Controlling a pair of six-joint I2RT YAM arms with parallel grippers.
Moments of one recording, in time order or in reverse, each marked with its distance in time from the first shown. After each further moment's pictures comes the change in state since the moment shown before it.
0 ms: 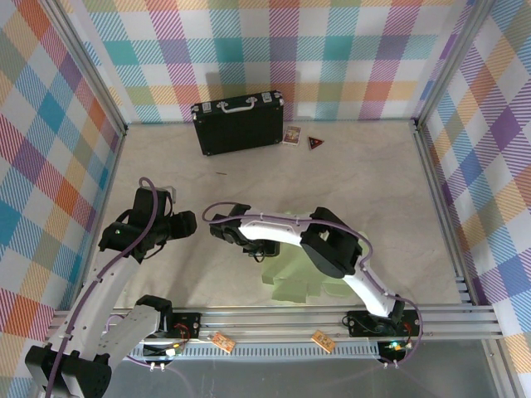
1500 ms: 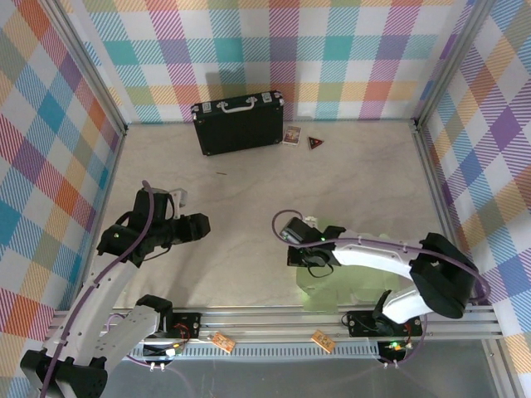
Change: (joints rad) left arm -0.053 -0.029 0.011 0.002 0.280 -0.105; right arm -0.152 -0.848 -1.030 0.776 -0.223 -0.278
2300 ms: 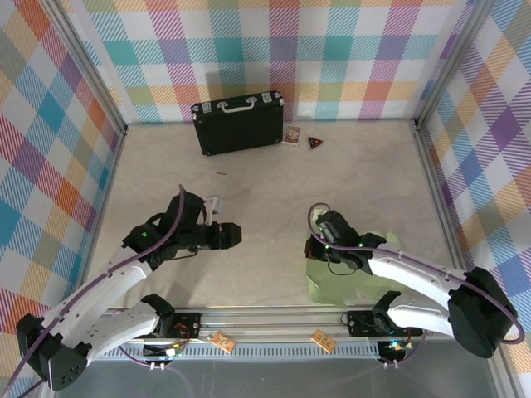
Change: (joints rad) left arm -0.355 0.092 -0.069 0.232 0.009 -0.158; right arm -0.204 -0.283 -0.164 0.150 -0.187 -0.092
